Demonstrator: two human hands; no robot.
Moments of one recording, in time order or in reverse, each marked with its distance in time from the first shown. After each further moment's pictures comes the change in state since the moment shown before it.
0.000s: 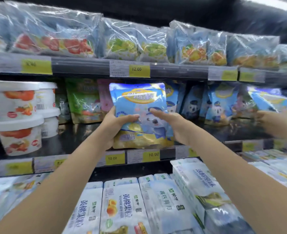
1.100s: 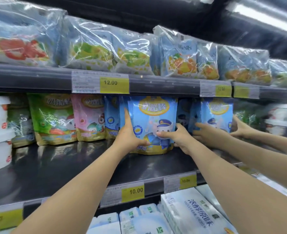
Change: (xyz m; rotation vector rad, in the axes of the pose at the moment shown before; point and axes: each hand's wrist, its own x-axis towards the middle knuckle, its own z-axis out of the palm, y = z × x) left_hand 0.116 -0.046 0.074 0.662 0.020 0.101; right_hand 0.079 0.039 -0.096 -0.050 0.373 -0.041
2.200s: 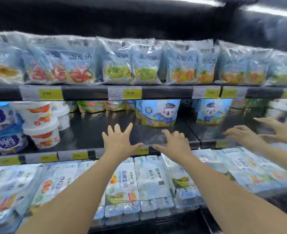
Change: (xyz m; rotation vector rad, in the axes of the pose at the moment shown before) left_hand -0.155 0.055 -0.075 0.943 -0.196 -0.287; right_hand -0.165 -0.050 0.014 -1.258 -0.227 -0.023
